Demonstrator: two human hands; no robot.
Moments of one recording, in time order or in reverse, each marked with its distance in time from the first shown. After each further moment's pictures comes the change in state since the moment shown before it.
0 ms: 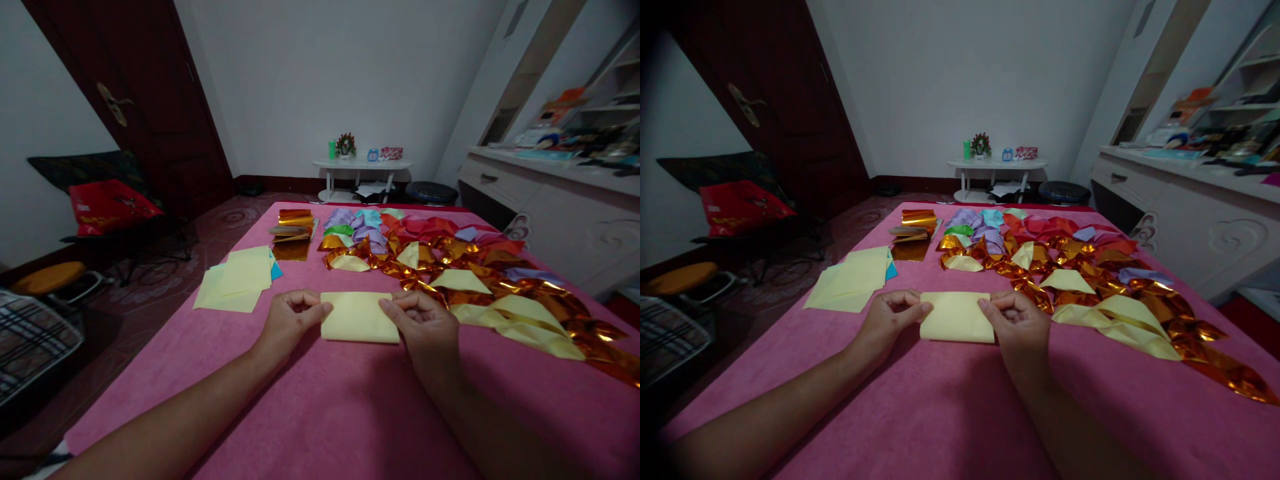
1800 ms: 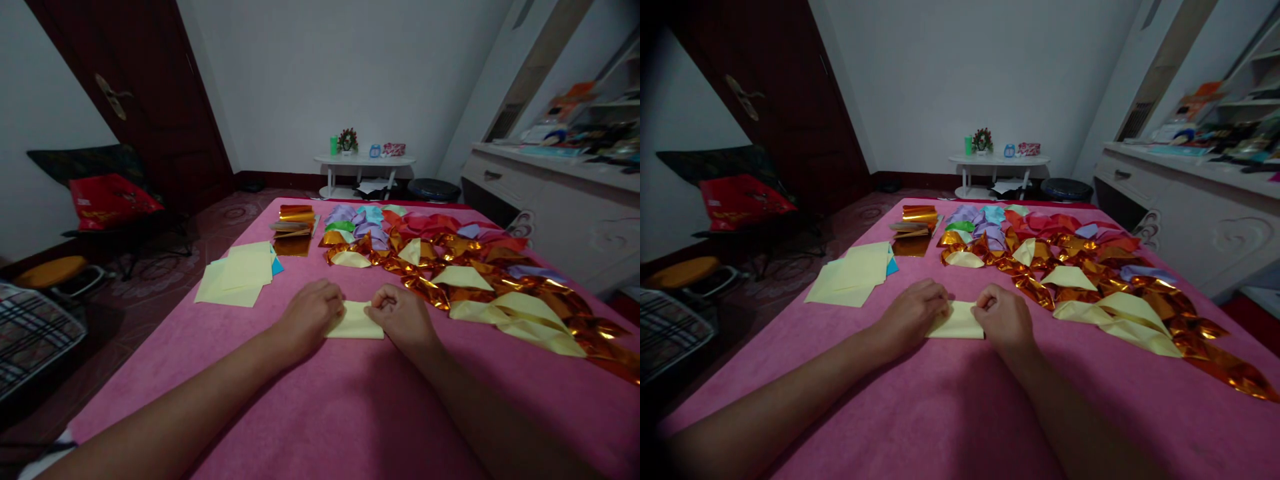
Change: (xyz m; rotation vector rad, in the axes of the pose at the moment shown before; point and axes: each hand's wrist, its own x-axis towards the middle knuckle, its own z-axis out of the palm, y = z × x) left_hand 0.014 0.013 0.006 1.335 -0.464 0.625; right_hand 0.021 0.027 0.003 -0.552 -0.284 -0.084
